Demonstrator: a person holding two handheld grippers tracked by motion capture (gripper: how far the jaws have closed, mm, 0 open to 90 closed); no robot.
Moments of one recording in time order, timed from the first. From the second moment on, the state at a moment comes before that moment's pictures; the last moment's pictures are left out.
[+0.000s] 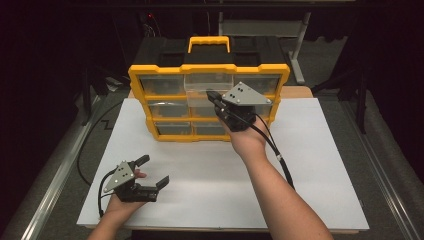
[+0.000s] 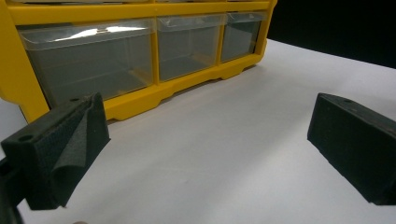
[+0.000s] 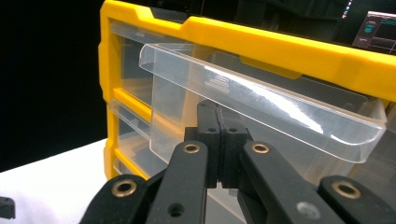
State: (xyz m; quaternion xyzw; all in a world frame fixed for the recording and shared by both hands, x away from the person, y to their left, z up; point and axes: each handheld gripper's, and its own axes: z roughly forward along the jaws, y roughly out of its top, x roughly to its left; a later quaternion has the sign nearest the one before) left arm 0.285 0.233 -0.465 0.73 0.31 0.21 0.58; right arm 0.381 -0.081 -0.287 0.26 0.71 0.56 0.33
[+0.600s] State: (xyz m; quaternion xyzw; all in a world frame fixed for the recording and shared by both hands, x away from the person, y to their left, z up) left arm 0.285 0.234 -0.465 0.72 0.31 0.21 0.58; right arm 0.406 -0.072 -0.282 0.27 0.72 0.54 0.35
